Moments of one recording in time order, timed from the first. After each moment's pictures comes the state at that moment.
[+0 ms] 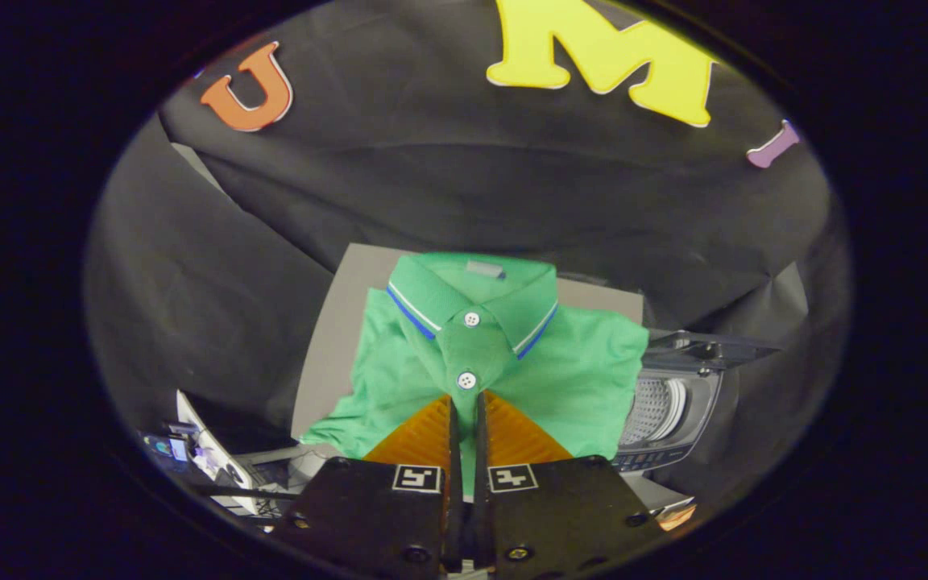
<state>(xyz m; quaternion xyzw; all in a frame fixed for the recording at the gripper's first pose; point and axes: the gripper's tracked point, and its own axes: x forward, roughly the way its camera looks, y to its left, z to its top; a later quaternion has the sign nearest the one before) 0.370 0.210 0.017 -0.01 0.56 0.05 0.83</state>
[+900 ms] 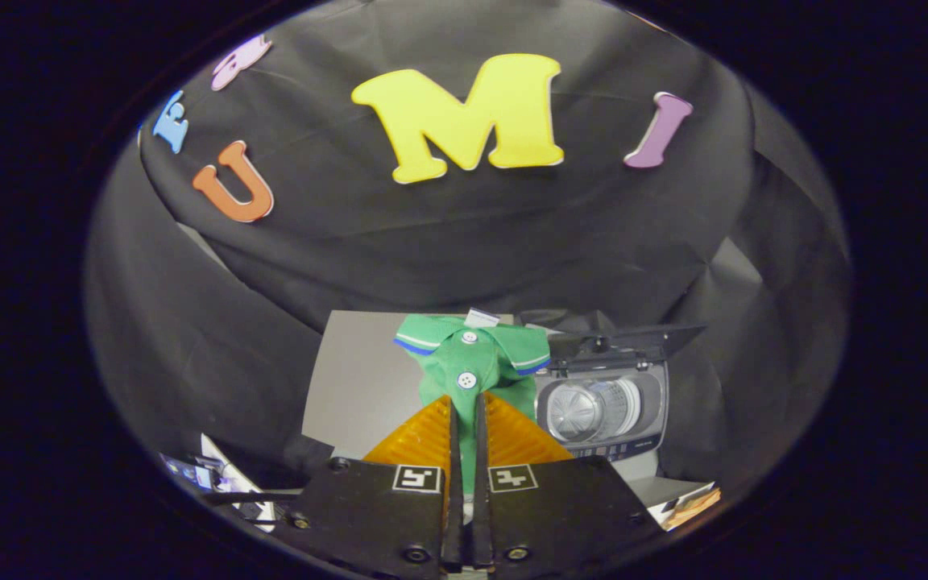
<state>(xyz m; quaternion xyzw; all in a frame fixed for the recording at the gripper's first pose) 0.284 0.067 0.160 0.06 0.46 -0.01 0.88</state>
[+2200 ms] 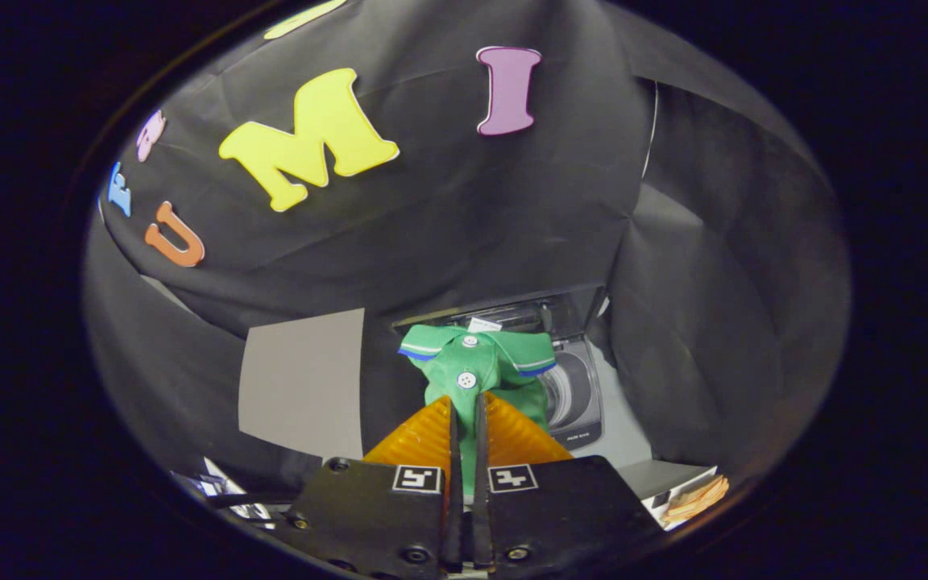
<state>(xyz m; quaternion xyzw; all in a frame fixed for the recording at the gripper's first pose) 0.261 -0.168 0.106 0.12 0.47 -0.05 0.87</state>
